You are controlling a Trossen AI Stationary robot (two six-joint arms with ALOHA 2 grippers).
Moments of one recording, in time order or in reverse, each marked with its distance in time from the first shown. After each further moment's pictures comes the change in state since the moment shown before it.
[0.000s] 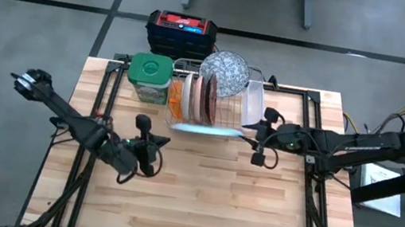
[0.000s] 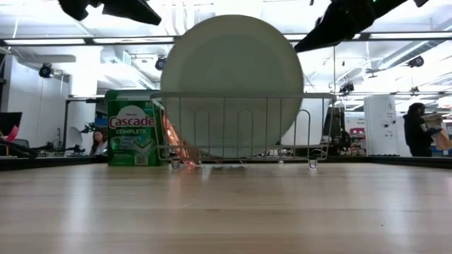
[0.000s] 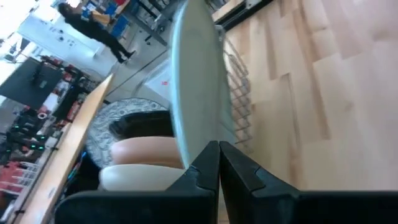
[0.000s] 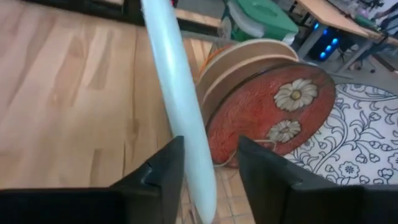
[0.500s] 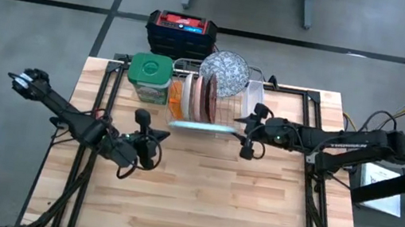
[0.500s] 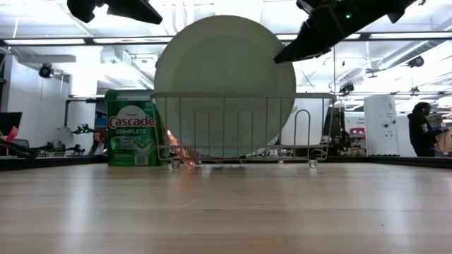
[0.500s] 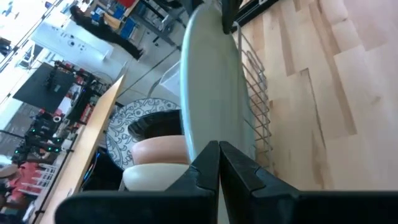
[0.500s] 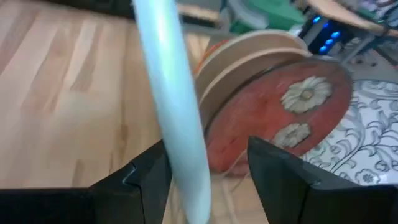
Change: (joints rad) left arm 0.052 -0.055 0.000 -0.001 0.002 0.103; right arm -0.087 0.158 0.004 0.147 -0.067 -0.023
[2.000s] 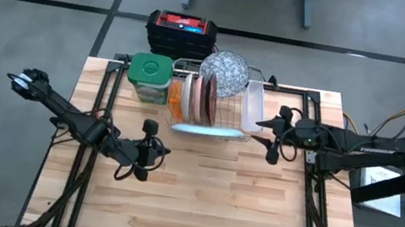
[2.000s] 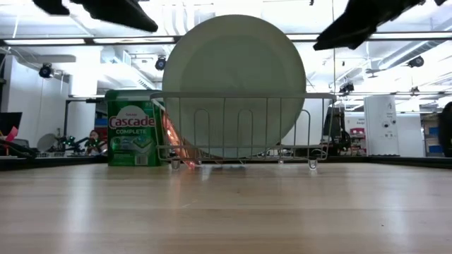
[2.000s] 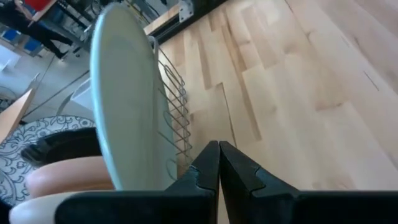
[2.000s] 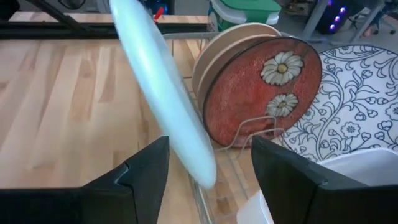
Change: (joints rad) left arm 0.028 0.000 -0.023 0.012 0.347 -0.062; right arm 0.020 -0.332 -0.022 -0.291 -0.017 0.198
